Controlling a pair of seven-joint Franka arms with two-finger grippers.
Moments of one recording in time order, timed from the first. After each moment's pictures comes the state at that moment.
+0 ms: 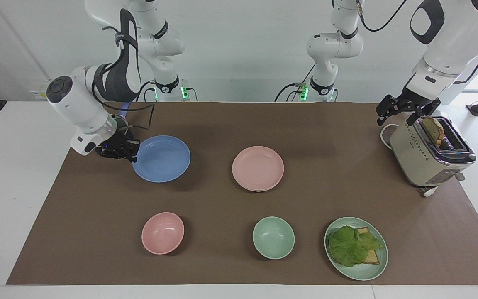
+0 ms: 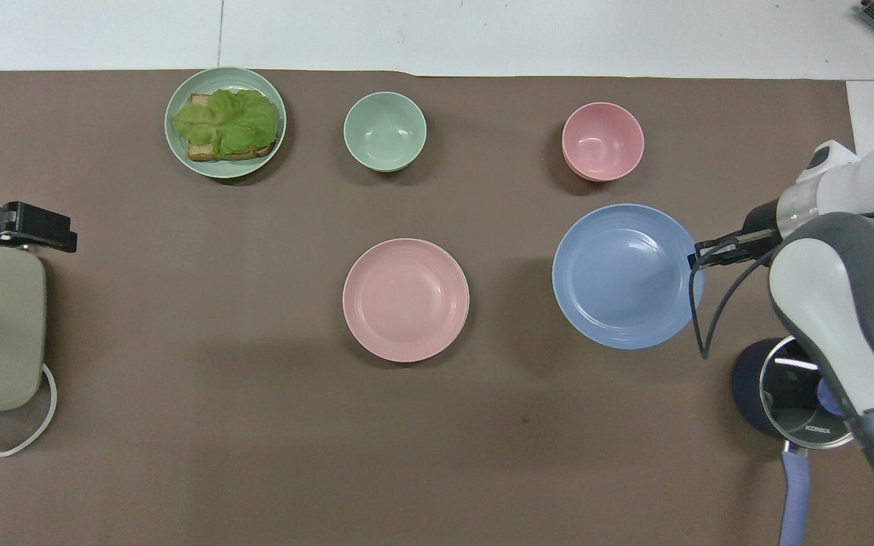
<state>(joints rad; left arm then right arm) -0.03 0.01 0.00 -1.60 -0.03 1.62 0.01 0.09 0.11 -0.07 -1.86 0.21 1.91 -0.23</state>
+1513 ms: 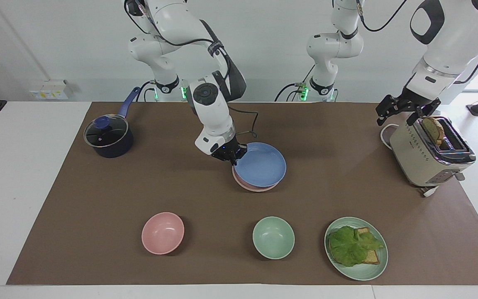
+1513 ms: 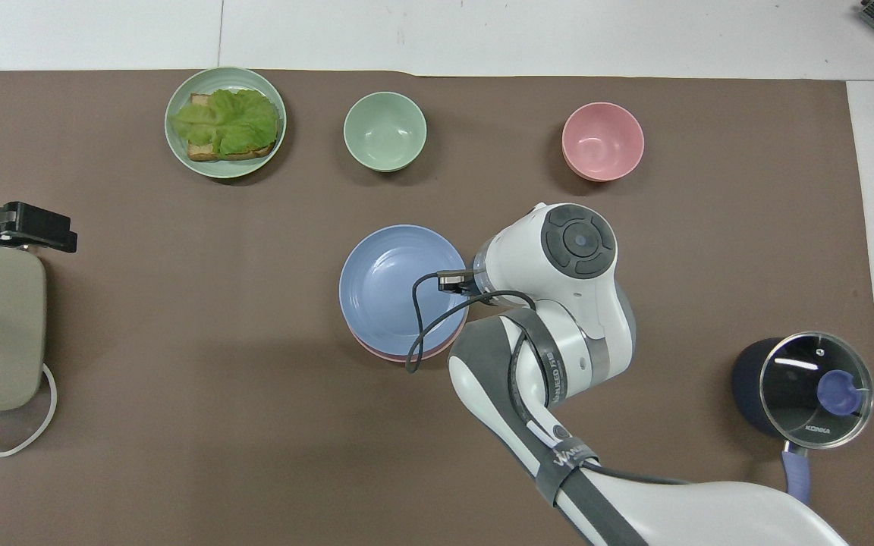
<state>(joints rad) -0.03 0.01 0.00 -1.60 -0.03 1.62 0.01 0.55 0.31 -0.06 -1.87 0.25 2.26 0.34</state>
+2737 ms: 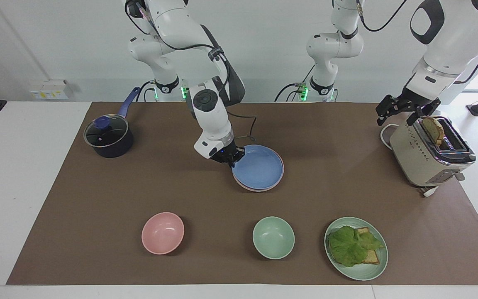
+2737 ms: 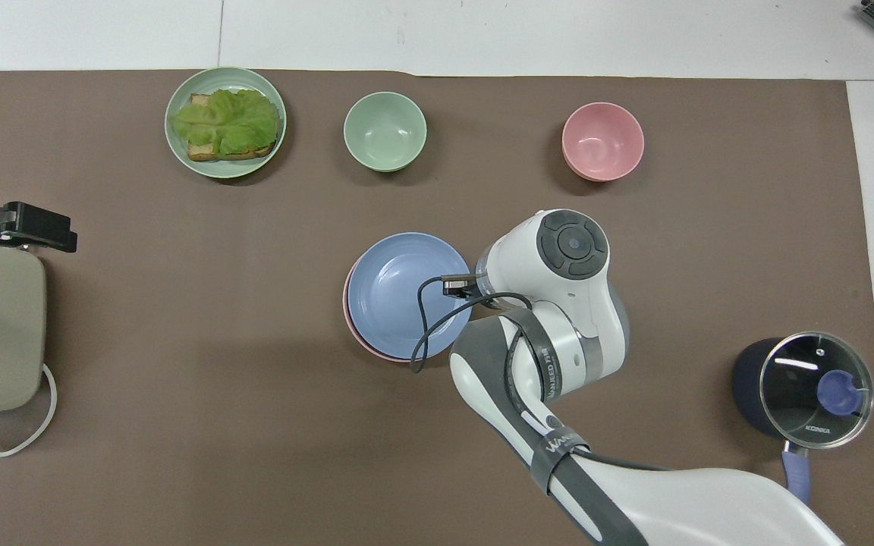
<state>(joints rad) -0.03 0.01 0.00 -1.60 -0.03 1.62 0.01 0.55 0.34 -0.06 -1.89 0.25 2.29 0.34</state>
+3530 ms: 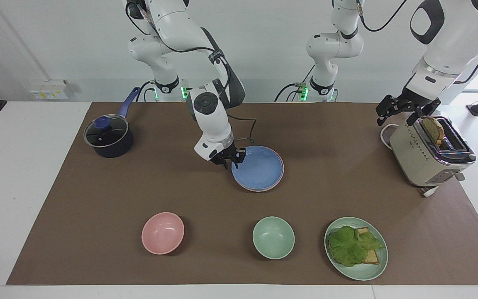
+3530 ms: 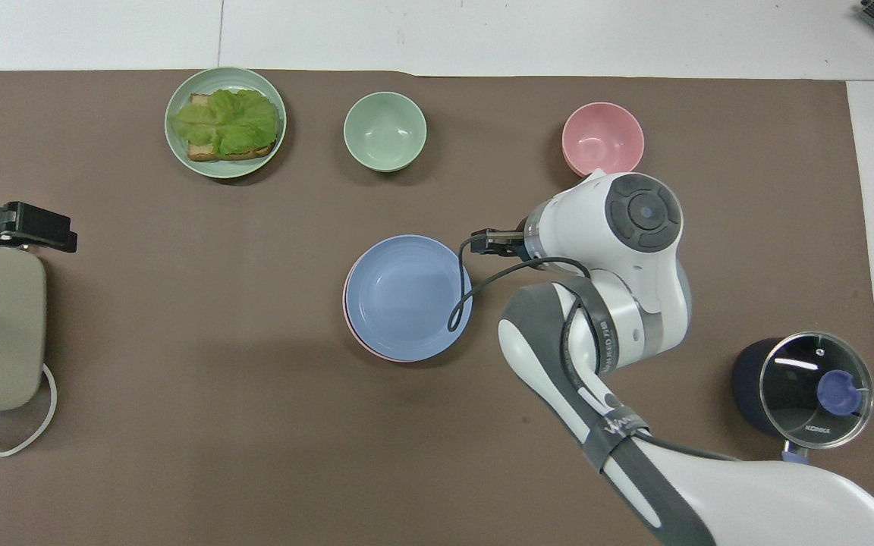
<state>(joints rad) -0.03 0.01 0.00 -1.60 -0.03 1.62 0.01 0.45 0.28 -0.09 -1.85 0.14 2.29 0.34</state>
